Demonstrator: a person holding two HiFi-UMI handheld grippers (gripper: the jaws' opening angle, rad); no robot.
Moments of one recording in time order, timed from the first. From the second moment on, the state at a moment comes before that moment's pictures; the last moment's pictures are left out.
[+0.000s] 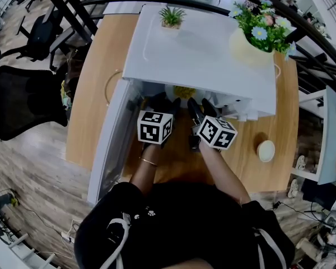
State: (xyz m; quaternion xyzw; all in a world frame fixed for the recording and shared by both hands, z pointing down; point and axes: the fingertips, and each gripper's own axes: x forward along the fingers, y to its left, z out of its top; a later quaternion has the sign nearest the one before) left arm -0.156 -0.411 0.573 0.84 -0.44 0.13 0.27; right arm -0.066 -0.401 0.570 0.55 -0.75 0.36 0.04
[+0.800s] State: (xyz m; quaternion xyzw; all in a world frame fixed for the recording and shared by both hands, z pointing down) left arm -0.160 -0.400 0.590 0.82 -0.42 0.05 0.38; right arm -0.058 -0.392 0.591 0.55 -0.69 0.46 -0.06
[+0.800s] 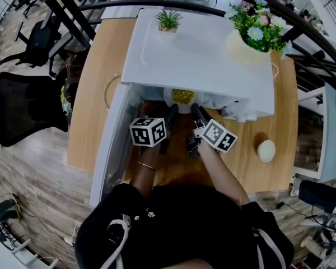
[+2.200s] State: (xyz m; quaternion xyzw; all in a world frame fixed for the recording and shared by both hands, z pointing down) left arm -0.148 -0.308 0.514 0.85 -0.41 -0.01 0.34; right arm -0.043 -0.301 0.509 0.49 -0.72 0.47 -0.15
